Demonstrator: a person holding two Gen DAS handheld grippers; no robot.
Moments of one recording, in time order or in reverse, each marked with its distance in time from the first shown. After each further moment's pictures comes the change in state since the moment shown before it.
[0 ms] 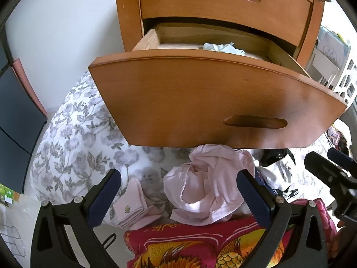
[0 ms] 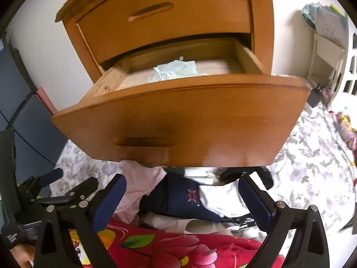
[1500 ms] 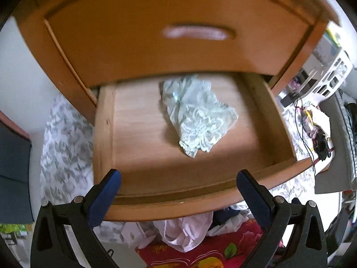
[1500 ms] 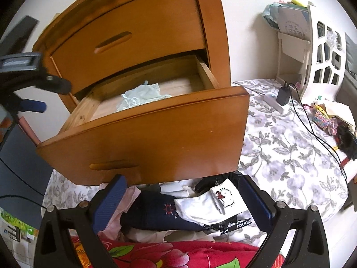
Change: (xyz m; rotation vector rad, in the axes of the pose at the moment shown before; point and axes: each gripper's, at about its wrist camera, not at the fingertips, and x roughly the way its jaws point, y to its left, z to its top) left arm -0.007 -0.047 0.170 0.165 0.220 -0.116; right arm -0.021 -0.030 -0.001 0.142 -0.122 -0.101
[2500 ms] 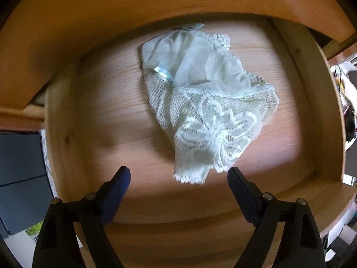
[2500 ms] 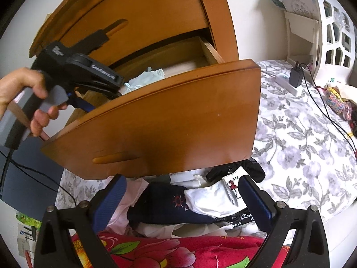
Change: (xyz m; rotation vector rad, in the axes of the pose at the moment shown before) left arm 0.129 -0.024 0.063 0.106 0.349 0.141; right arm 0.021 -0.011 -0.002 0.056 0.094 0.096
